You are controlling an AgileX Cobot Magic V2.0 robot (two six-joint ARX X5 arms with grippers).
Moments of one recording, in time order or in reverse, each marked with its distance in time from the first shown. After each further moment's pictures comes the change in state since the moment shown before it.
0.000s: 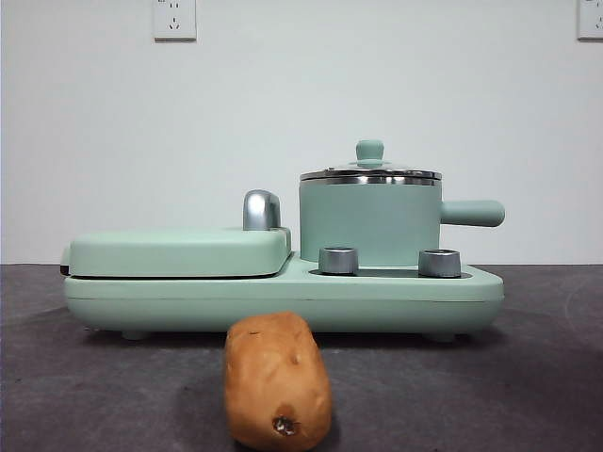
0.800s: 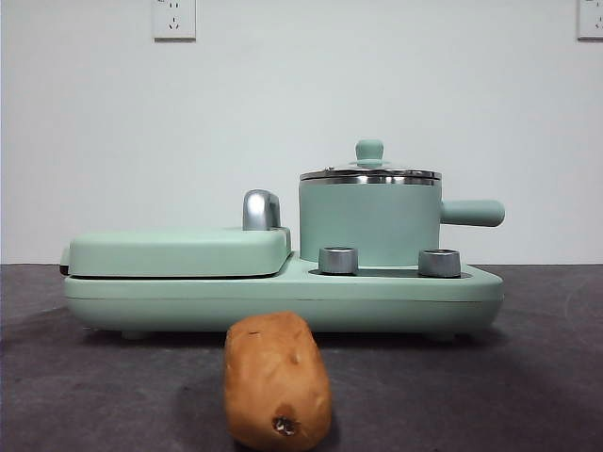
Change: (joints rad) left arm -0.040 0.229 0.256 -0.002 0.132 -0.357; right arm 0.040 0.186 0.394 -0.150 -0.186 0.380
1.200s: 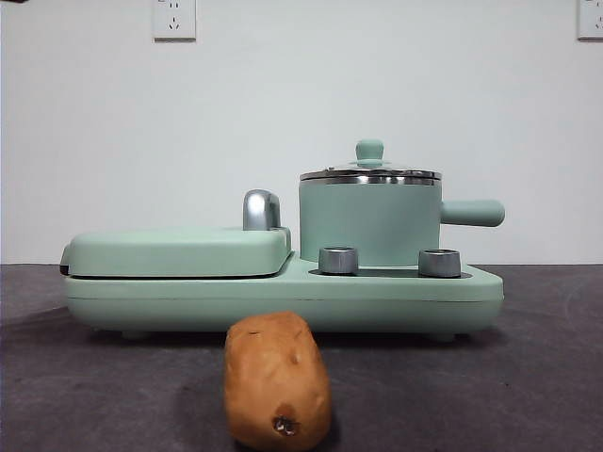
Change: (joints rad) left arm -0.008 0.425 0.397 -0.066 0.323 0.030; right arm 0.000 0.348 0.430 -0.356 -0.230 -0.134
